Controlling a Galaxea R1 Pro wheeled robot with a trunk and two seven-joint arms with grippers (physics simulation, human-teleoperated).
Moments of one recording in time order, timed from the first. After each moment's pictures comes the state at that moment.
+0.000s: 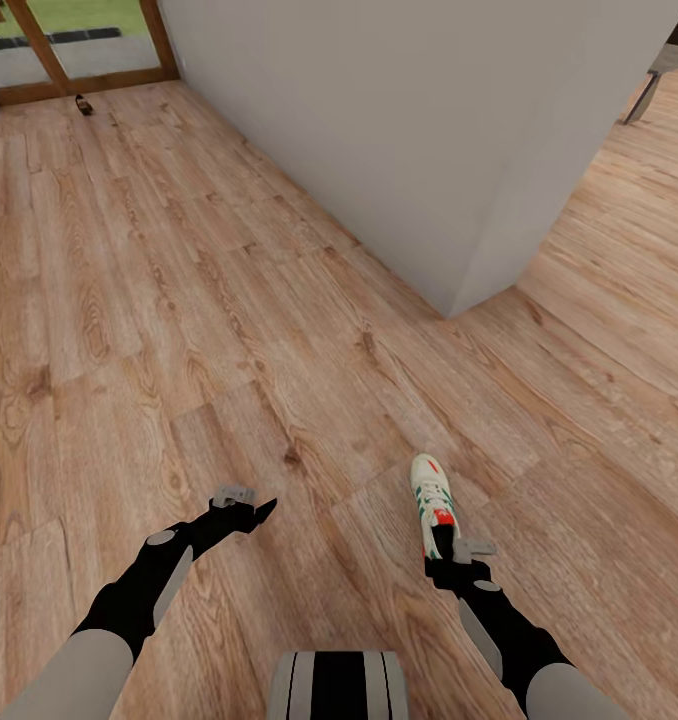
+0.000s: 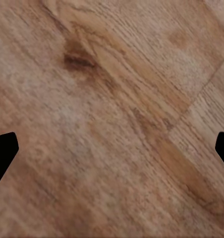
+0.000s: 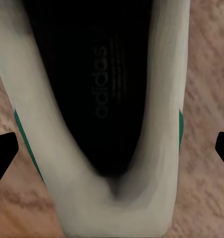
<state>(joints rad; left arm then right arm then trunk) -0.61 0.07 -0.01 -0.75 0.07 0.10 -0.48 -0.57 -0.02 0.19 -0.54 -0.23 0.13 -0.16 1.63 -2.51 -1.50</state>
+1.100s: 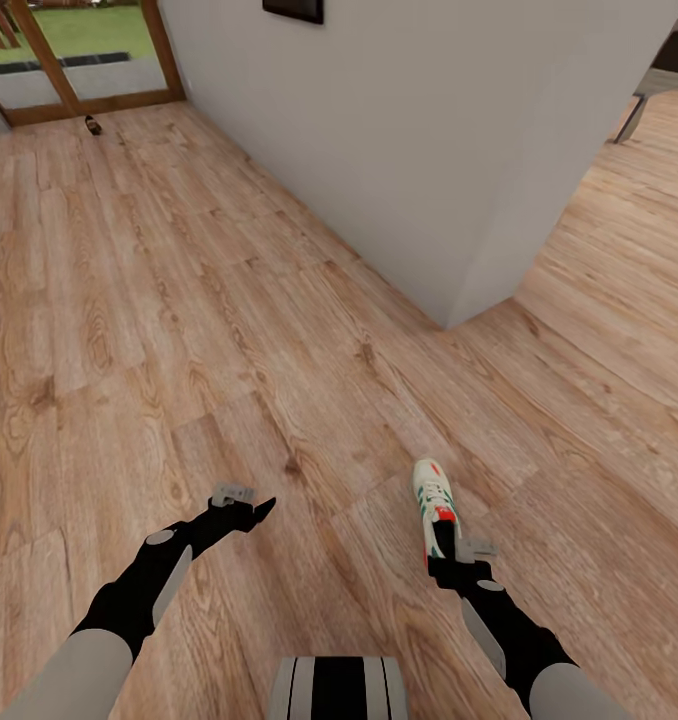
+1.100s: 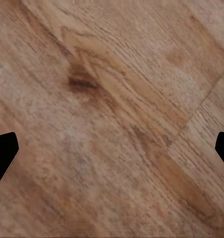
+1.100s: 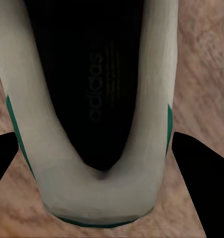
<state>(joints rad) -0.61 0.07 -0.01 -0.75 0.07 0.10 -0.47 -0.57 -0.03 0.19 -0.54 -0.23 0.13 -0.16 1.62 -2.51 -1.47</state>
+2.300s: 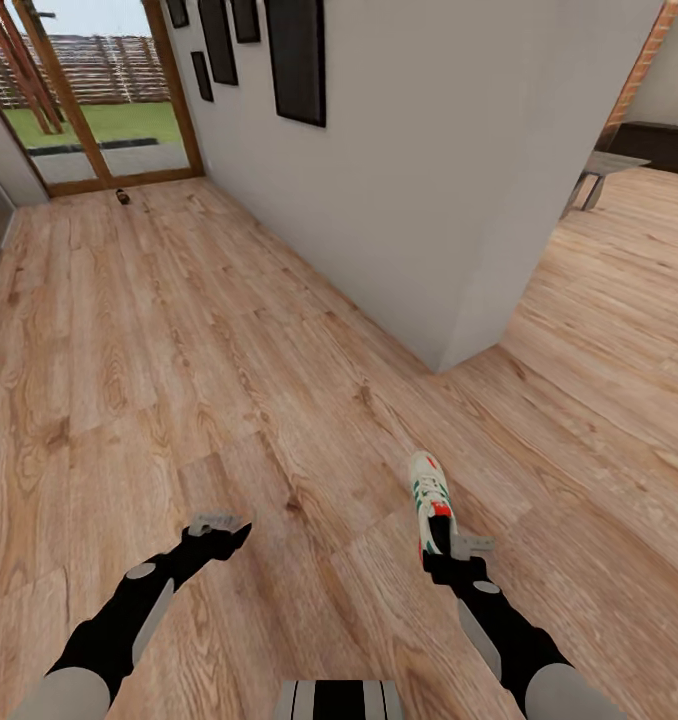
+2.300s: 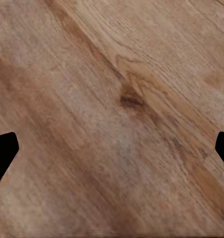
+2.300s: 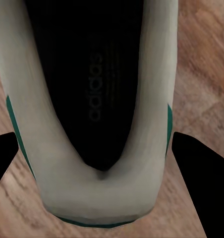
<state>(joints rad) -0.53 0.10 0.04 -0.74 0.05 0.08 -0.35 -0.57 -0.02 0.20 -0.54 -0.23 0.07 -0.16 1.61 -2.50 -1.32</state>
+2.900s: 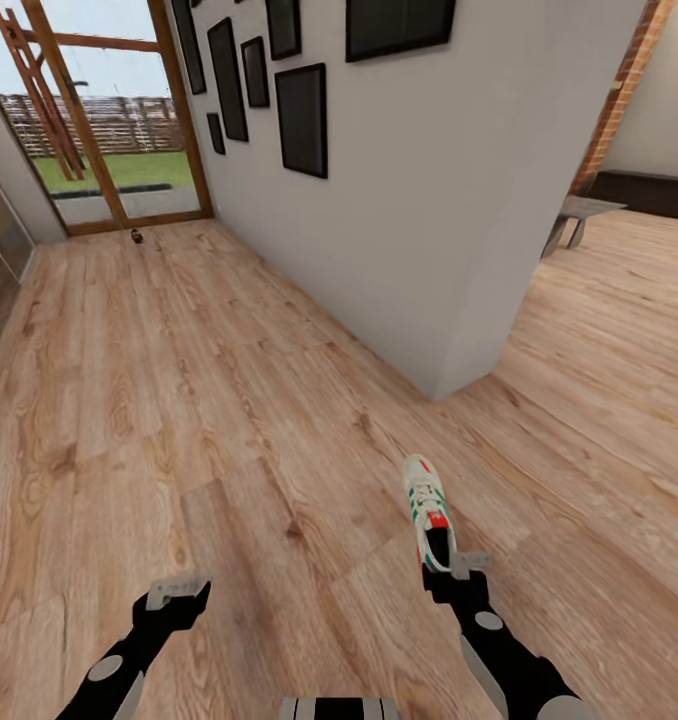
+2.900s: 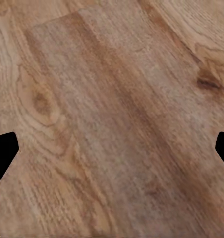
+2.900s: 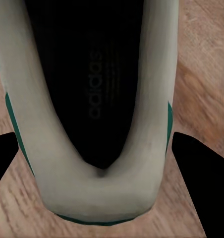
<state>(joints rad) -0.31 0.12 0.10 -0.74 0.06 -0.10 -0.12 -0.51 -0.02 0.24 -0.51 -0.15 -0.10 -0.16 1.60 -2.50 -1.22</state>
